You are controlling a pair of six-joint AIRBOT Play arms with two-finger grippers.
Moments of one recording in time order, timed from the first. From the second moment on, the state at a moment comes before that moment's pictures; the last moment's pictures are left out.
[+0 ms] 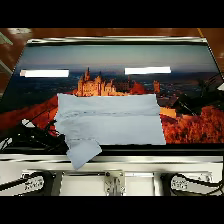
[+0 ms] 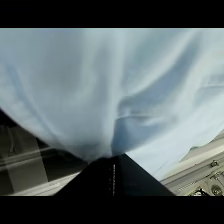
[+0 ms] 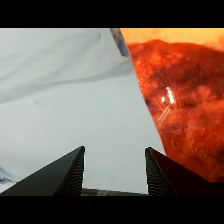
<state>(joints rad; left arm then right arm) 0.22 -1.33 0.51 0.97 -1.24 -1.23 -0.38 -1.44 1.23 -1.12 1.40 1.43</state>
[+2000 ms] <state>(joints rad) 0.25 -1.45 1.20 0.94 -1.26 -1.17 -0.16 -1.58 1.19 -0.94 1.01 1.39</state>
